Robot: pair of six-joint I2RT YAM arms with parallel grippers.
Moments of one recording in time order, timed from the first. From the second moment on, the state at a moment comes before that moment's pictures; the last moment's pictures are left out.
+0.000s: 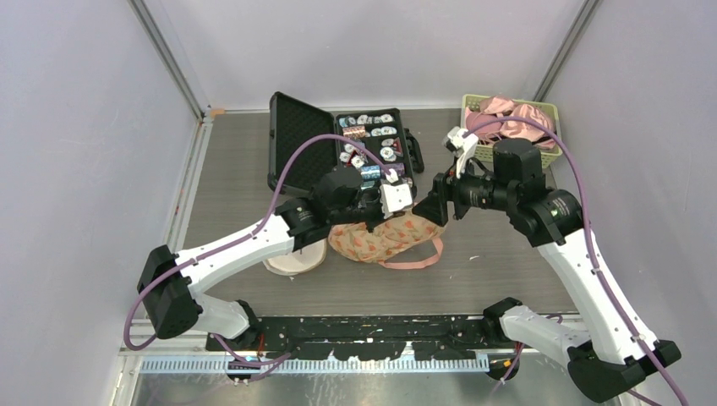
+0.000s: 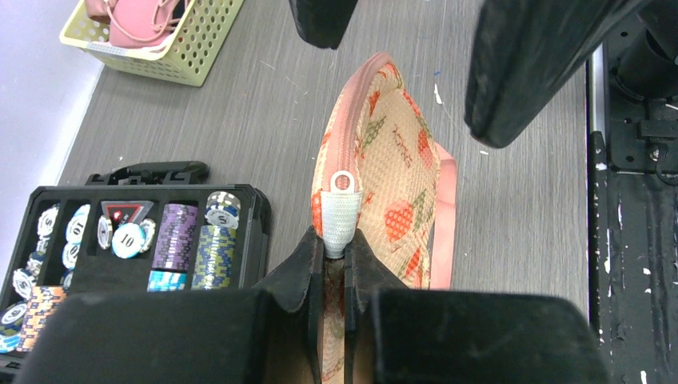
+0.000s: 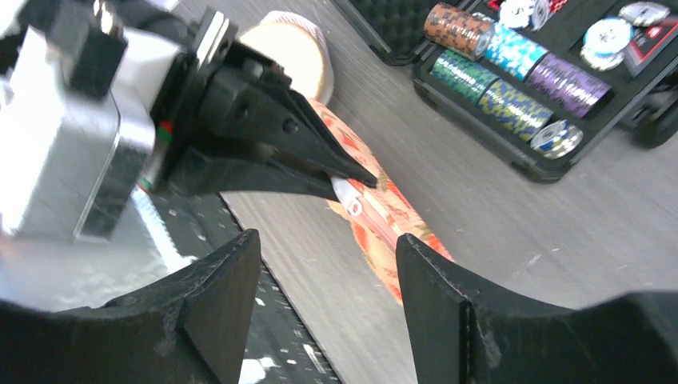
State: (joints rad) left arm -0.95 1.37 1.12 -0.10 0.31 0.40; right arm 0.43 0.98 1.27 -0.81 -0.56 -0.02
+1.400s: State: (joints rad) left arm -0.92 1.36 1.12 -0.09 0.35 0.32; right arm 0.33 1.09 1.18 -0.69 -0.65 0.55
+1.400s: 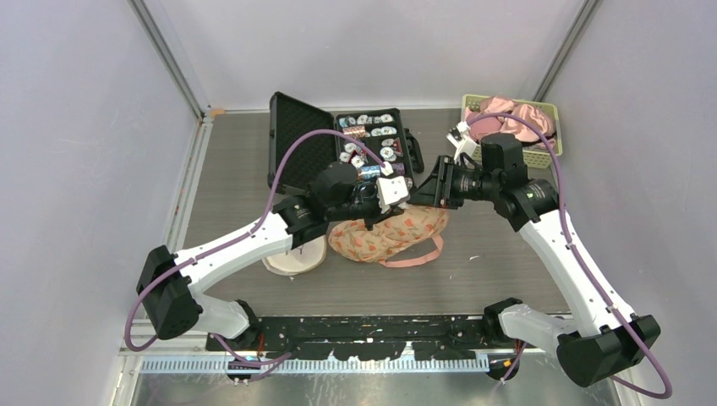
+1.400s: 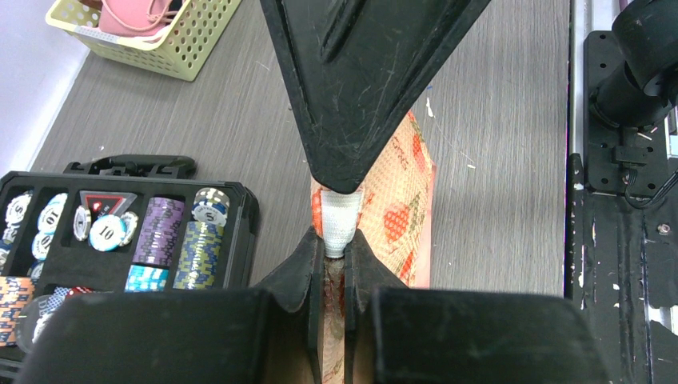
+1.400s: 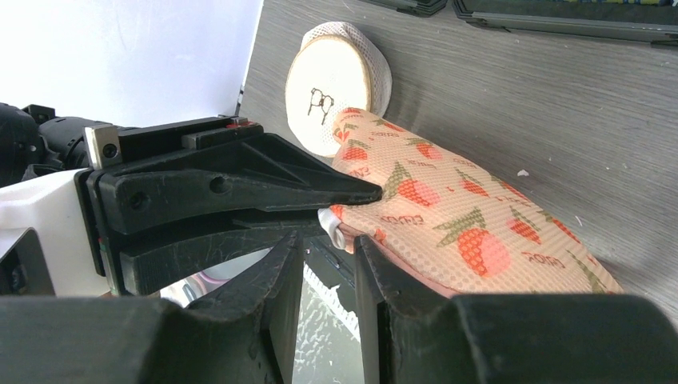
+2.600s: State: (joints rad) left arm -0.92 1.36 1.12 -0.09 0.38 0.37; right arm 0.33 1.10 1.13 -0.63 -0.69 0.58
